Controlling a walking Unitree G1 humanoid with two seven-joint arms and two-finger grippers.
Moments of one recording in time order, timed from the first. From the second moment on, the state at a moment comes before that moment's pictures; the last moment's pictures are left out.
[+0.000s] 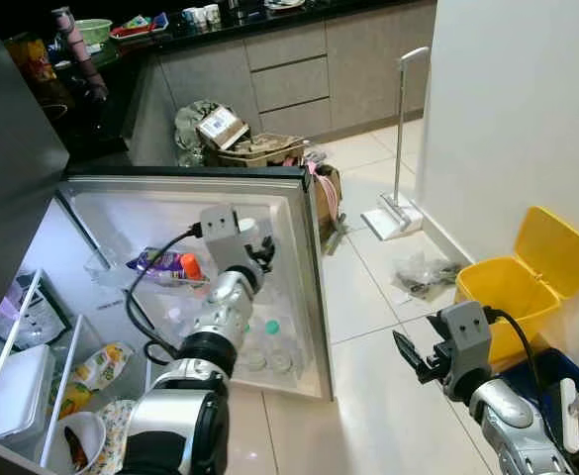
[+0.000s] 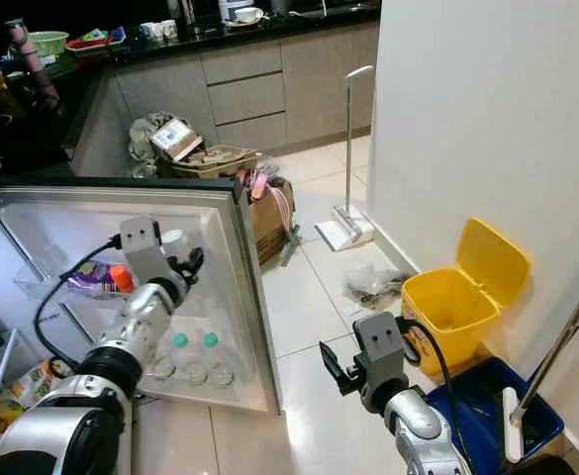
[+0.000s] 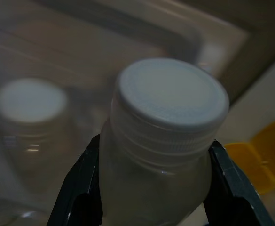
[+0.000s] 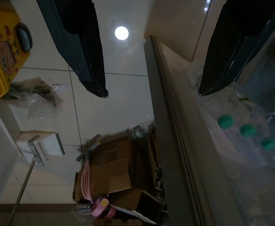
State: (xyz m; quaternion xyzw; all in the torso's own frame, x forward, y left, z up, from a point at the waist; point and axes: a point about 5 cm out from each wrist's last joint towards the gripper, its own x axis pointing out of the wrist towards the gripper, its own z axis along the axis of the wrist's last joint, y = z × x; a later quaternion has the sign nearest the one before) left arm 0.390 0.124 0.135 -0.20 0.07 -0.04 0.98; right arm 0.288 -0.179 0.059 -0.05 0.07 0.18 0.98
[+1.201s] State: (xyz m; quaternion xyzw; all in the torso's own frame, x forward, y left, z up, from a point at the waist) left arm 0.395 0.133 0.146 -0.07 0.02 -0.01 1.00; right arm 0.286 -0.178 0.058 -0.07 0.07 0.19 0.98
